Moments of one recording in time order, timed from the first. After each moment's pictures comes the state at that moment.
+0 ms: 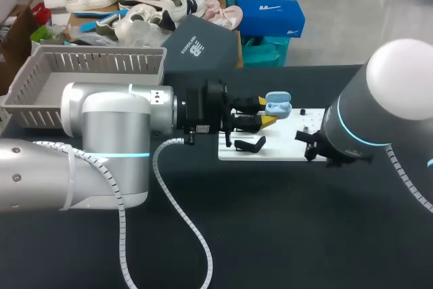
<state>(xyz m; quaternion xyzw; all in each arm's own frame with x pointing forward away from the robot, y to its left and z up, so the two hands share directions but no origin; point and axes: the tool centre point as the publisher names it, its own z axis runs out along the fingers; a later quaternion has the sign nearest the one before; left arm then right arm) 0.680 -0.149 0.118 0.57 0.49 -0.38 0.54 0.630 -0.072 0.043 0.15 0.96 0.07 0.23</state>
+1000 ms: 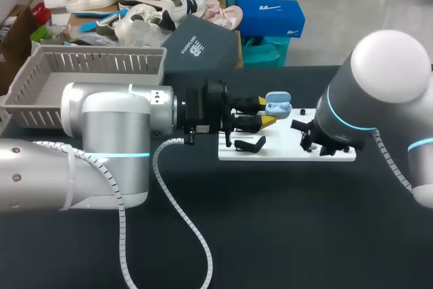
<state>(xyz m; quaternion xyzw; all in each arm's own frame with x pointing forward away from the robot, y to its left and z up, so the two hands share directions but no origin) 0.680 -0.149 0.118 0.57 0.49 -0.38 0.54 0.675 -0.072 0.026 0.16 0.96 0.06 0.22</state>
